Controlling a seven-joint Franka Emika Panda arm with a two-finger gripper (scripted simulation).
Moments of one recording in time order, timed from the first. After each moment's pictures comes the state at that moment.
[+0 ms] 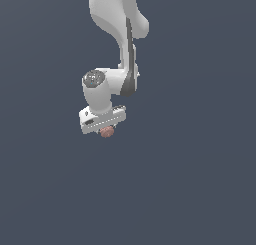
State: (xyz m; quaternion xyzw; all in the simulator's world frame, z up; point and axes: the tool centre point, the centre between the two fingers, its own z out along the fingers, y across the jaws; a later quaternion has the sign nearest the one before) arm -0.040 -0.105 0.083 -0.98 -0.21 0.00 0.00
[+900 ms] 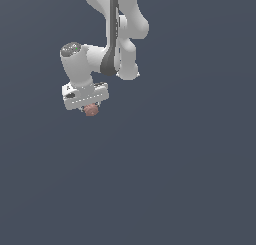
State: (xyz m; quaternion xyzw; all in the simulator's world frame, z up) arm -0.137 -0.187 0.129 -0.98 -0.21 0.00 0.00
